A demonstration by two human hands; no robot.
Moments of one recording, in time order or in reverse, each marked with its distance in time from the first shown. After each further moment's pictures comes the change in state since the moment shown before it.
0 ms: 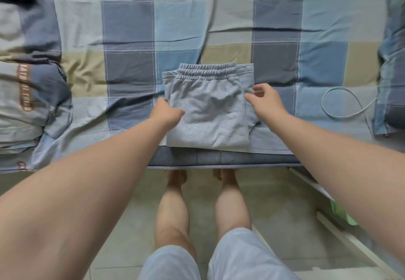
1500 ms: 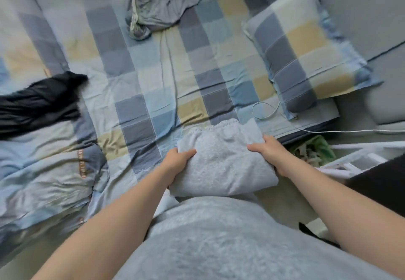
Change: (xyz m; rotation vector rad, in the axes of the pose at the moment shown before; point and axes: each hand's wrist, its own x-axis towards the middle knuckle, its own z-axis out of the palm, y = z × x) left_hand -0.291 0.042 -0.082 0.017 -0.290 0.149; right_hand -0.328 -0.035 -0.154 0.479 -0.002 0.230
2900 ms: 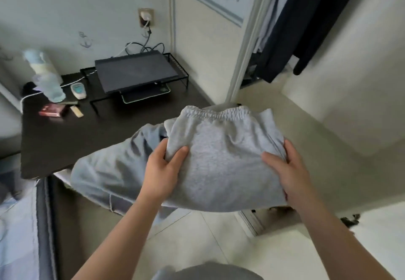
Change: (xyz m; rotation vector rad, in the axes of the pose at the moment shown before) left_hand -0.437 -0.293 0.348 0.862 -1.300 1.173; right_hand -0.607 0.546 0.120 1.211 1.649 -0.285
